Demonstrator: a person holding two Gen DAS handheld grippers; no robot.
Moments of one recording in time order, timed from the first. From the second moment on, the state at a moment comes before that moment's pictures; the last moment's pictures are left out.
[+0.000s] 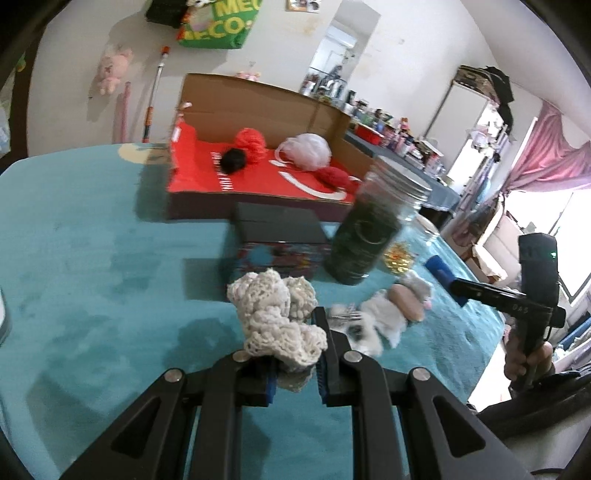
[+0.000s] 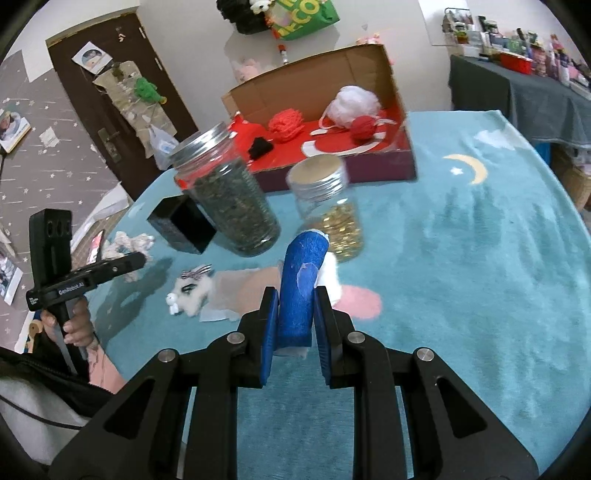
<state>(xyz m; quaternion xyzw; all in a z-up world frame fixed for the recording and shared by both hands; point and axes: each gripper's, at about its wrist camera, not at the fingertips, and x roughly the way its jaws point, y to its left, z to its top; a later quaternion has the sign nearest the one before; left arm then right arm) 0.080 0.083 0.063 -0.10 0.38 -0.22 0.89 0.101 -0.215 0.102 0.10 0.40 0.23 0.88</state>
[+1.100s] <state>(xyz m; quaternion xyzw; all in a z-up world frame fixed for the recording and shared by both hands) 0.175 0.109 0.073 0.02 0.39 -0.24 0.89 0.202 -0.244 0.123 0.01 0.39 0.27 0.88</state>
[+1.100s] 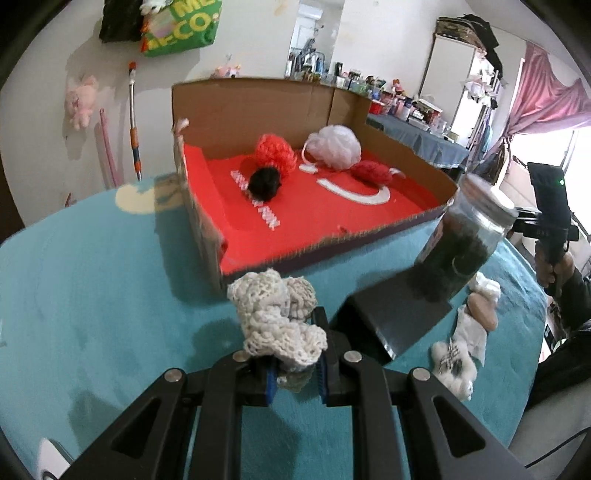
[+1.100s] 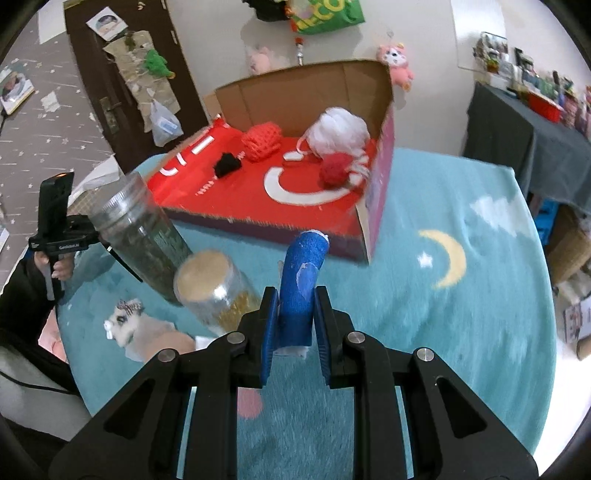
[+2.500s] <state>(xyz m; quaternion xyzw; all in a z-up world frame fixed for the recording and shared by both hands) 0.318 0.035 0.050 0.08 0.53 -0.12 0.84 0.338 -0.138 0.091 -0.17 0.52 0.15 0.82</state>
